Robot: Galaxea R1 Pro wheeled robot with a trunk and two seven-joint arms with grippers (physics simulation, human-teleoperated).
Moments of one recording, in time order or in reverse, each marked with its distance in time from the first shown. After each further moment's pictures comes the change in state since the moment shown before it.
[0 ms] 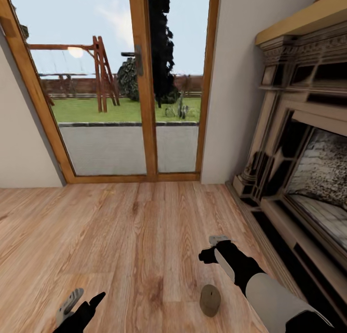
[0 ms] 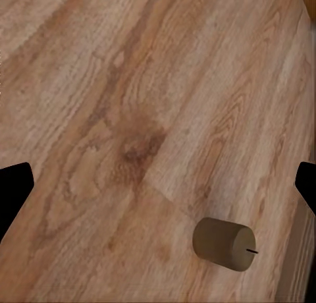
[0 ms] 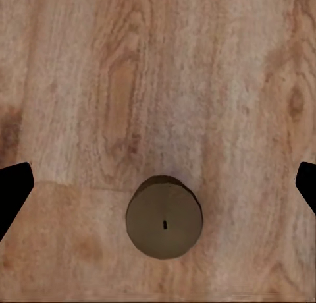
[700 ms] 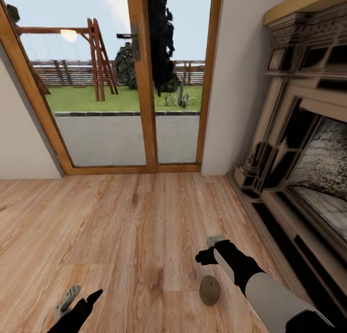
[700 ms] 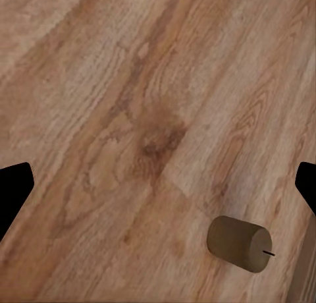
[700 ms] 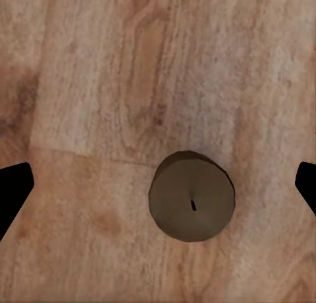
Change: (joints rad) left arm -0.012 0.002 0.027 -0.010 0.014 0.024 0.019; right arm -0.002 -0.002 0.030 -0.008 -0.005 0.026 0.069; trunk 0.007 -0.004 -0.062
